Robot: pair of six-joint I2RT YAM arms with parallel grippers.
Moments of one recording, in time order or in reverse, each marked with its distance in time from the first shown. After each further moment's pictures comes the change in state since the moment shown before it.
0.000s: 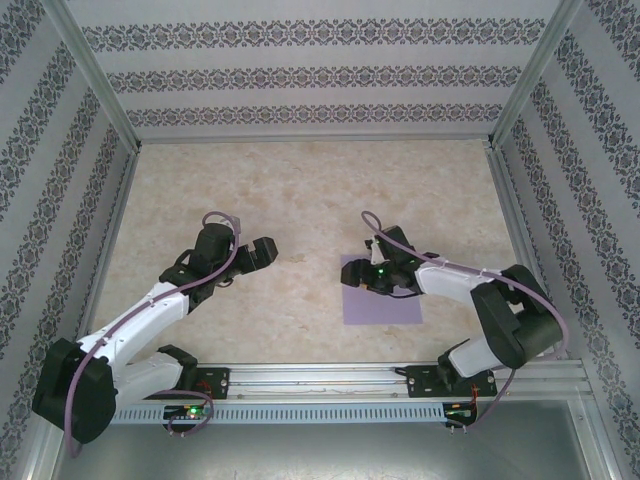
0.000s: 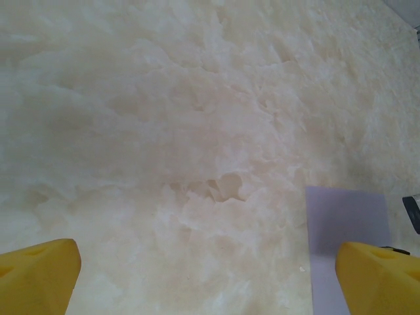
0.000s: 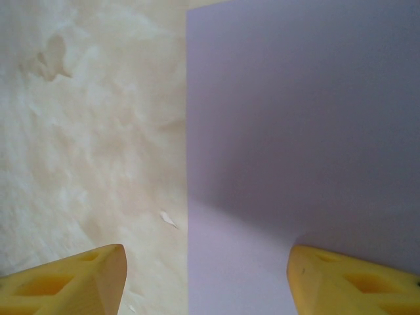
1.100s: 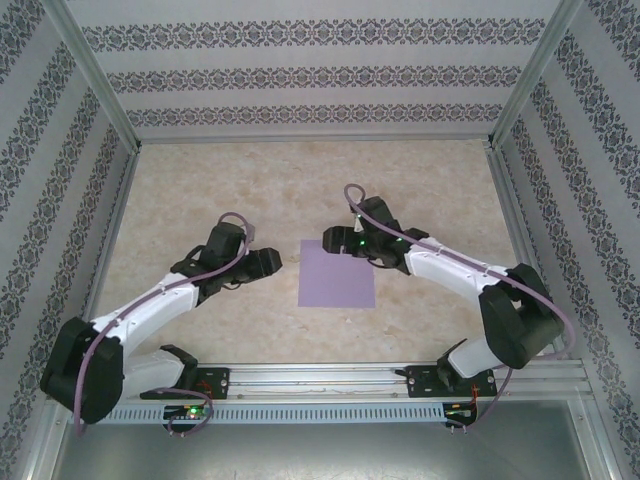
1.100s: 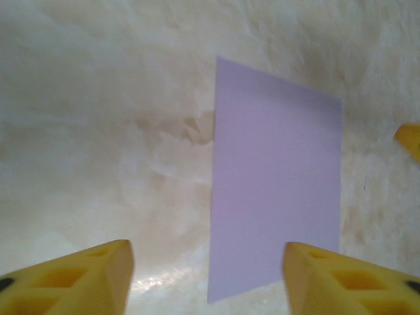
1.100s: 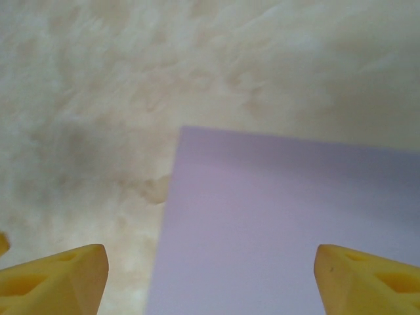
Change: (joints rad) left arm -0.048 0.131 0.042 -0.039 0.167 -0.029; right arm 0.067 -0.015 0.289 -0.135 0.308 -0.105
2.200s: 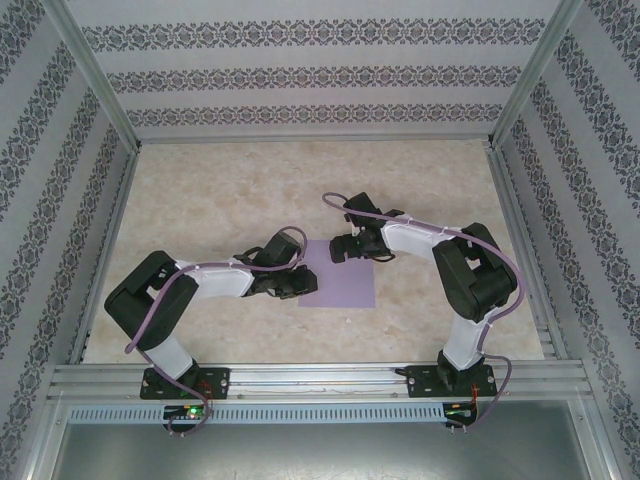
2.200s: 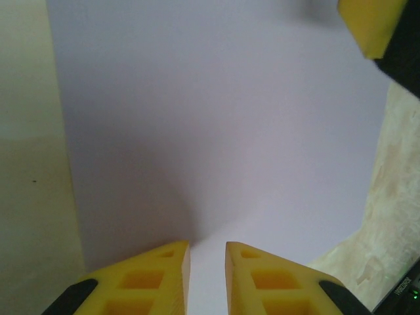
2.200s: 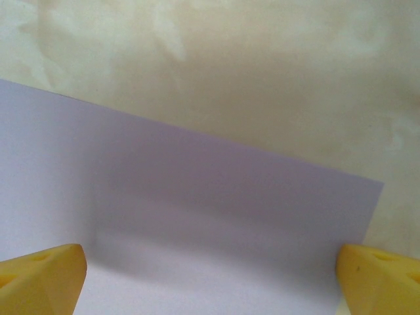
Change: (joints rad) left arm -0.227 0.465 0.117 0.211 0.081 -0.130; right arm -0.044 0.341 0.192 -0.220 0.086 -0.242
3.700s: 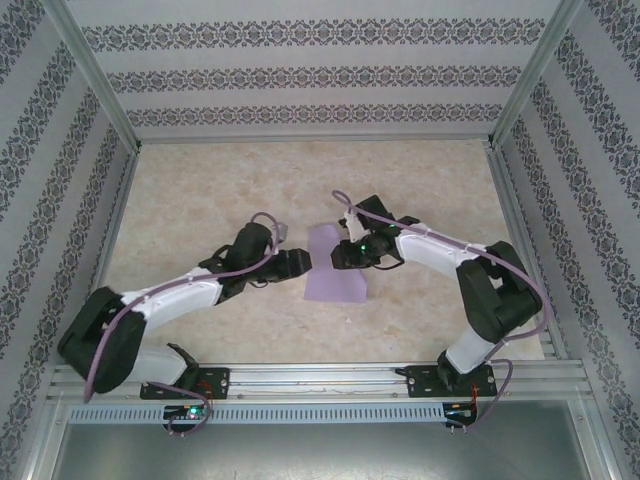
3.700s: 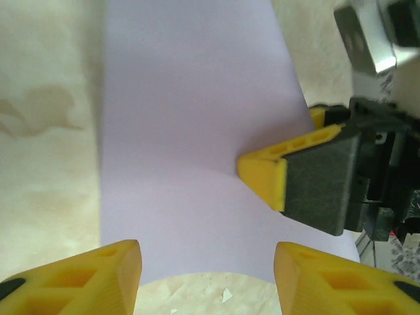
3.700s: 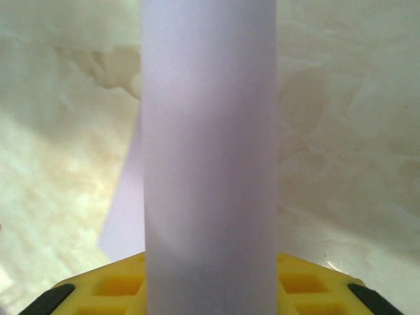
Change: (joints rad) left arm 0.104 -0.340 -0.106 0.074 0.006 0.035; right arm -0.023 -0.195 -0.116 0.035 -0.431 0.017
